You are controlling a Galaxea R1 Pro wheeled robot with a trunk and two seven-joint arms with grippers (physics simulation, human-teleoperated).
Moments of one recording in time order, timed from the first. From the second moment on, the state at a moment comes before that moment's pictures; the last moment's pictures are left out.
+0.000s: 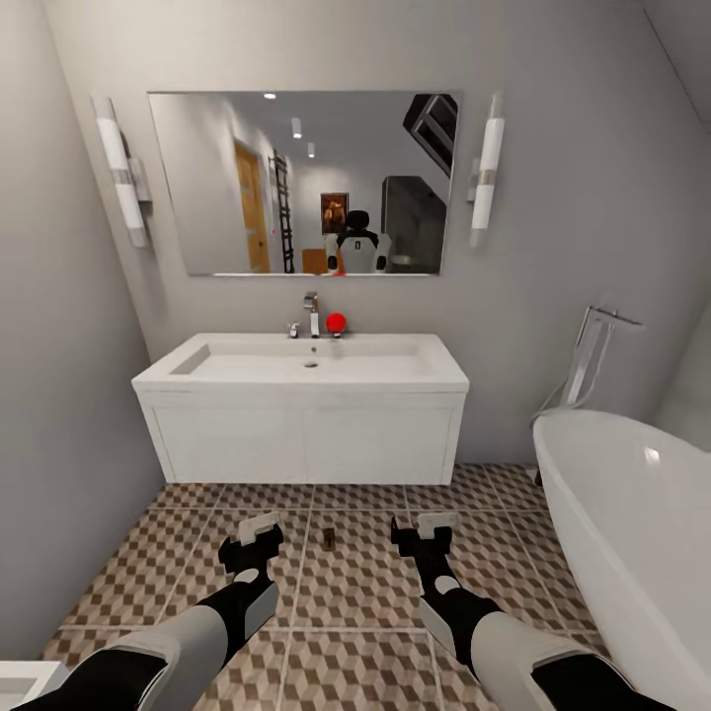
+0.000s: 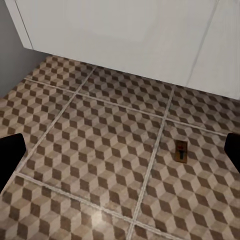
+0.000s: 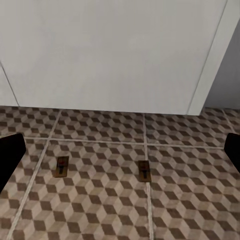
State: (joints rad) left arm -0.78 -0.13 -0.09 -0.07 0.20 -0.37 0.40; right arm -0.77 0.17 0.14 -0.06 0.01 -0.47 -0.19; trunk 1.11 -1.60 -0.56
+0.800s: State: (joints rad) left arm -0.78 -0.13 -0.09 -0.07 0.20 -0.37 0.40; right arm -0.77 0.17 0.14 -0.06 0.01 -0.47 -0.20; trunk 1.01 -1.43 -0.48
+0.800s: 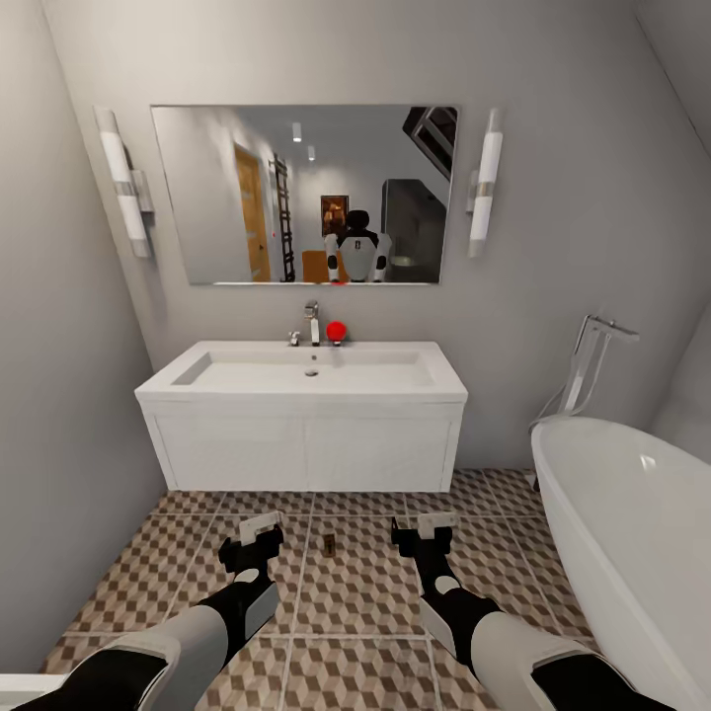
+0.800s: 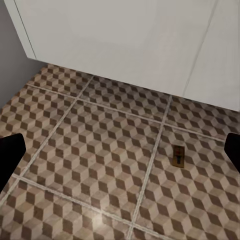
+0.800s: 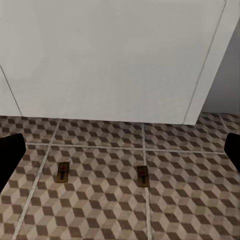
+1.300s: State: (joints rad) left arm -0.78 -0.13 -0.09 -0.07 0.20 -0.37 0.41; right arm -0.77 0.17 0.14 -0.06 0.01 -0.47 -0.20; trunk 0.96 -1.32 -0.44
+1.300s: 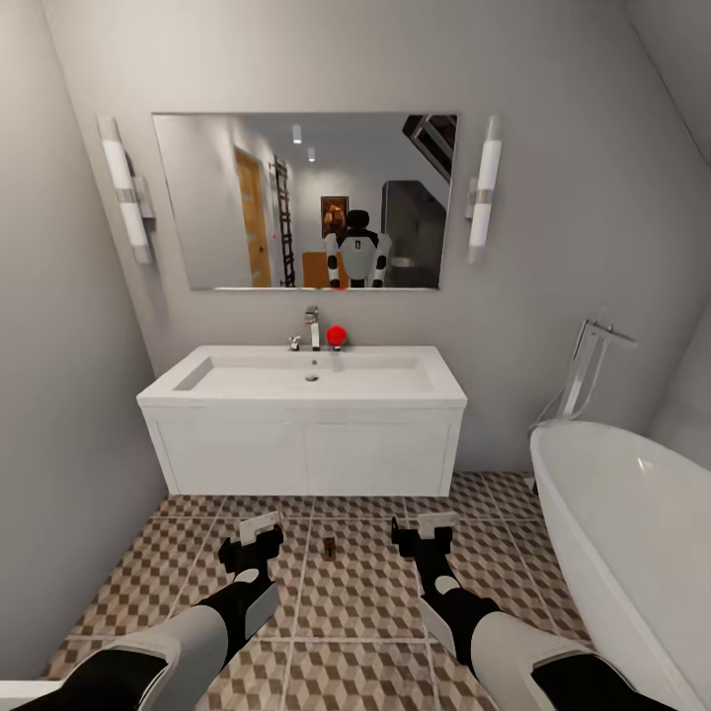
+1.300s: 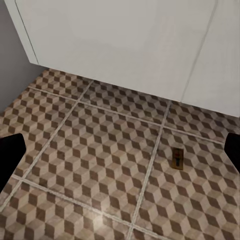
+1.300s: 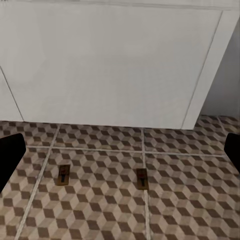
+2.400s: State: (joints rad) left arm -0.78 -0.13 -0.09 -0.06 0.20 -0.37 0.40; right arm -0.77 0.17 0.14 -0.06 0.00 -0.47 -0.20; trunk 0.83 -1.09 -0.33
